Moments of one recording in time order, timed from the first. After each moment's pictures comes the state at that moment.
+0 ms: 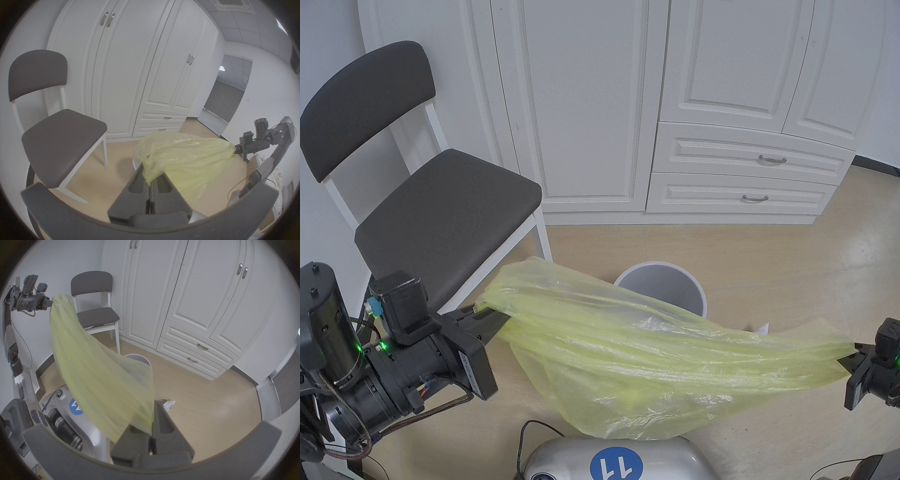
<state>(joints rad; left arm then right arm) -0.83 1.29 -0.47 -0.68 0.24 -0.14 0.52 0.92 -0.37 -0.12 -0.33 -0.23</state>
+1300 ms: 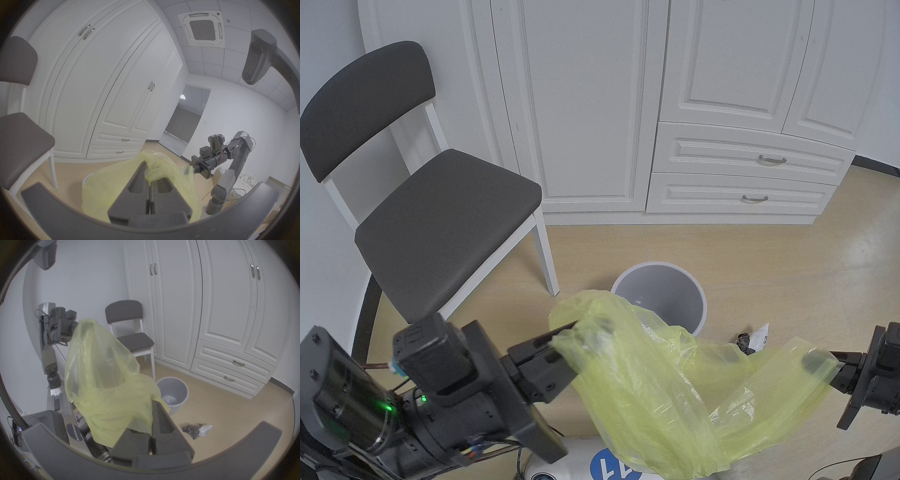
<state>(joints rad) -1.01 1.51 -0.28 -1.43 0.03 -0.14 0.66 0.91 -0.35 -0.30 -0.03 -0.18</state>
